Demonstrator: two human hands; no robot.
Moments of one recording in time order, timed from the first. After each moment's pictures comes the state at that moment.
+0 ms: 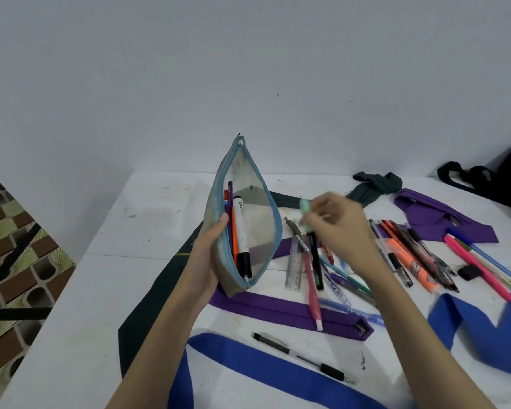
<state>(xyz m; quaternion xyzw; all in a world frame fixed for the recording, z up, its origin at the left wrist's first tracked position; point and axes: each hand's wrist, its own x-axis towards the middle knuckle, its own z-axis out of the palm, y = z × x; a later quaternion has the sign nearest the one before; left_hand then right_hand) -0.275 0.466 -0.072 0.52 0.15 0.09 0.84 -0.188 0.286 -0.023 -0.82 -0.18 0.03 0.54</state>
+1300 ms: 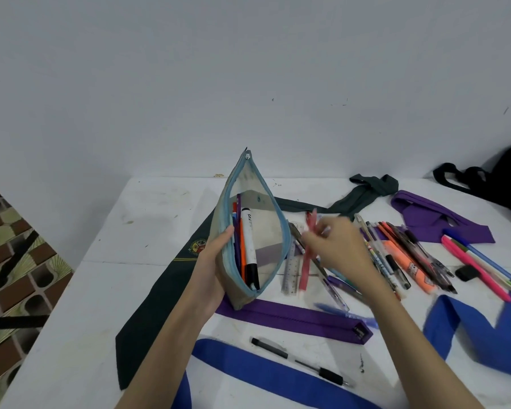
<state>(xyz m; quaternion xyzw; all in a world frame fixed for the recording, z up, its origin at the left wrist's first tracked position) -0.275 0.456 -0.075 0.47 0.19 0.04 0.86 -0.181 0.280 -0.041 -0.92 -0.12 0.07 0.36</state>
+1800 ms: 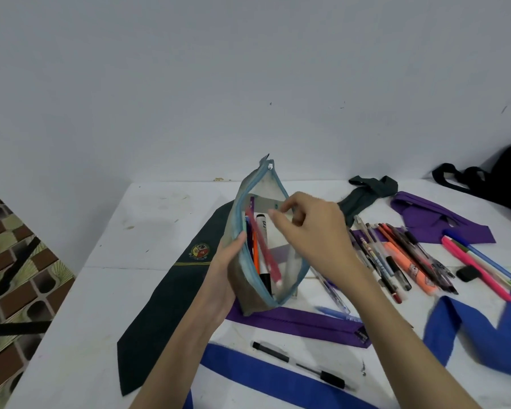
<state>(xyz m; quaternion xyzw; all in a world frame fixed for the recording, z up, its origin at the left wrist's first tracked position) -0.274 0.441 -0.072 0.47 0.17 0.04 0.86 -0.203 0.311 -0.004 -0.89 -0.25 -0.08 0.36</state>
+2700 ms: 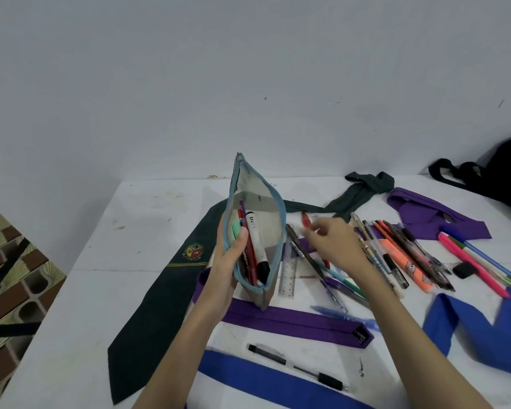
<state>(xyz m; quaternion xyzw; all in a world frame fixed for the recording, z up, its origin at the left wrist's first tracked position) -0.259 0.438 -0.082 0.55 0.13 0.08 0.82 -0.151 0.274 -0.065 -0.93 -0.13 0.05 0.34</state>
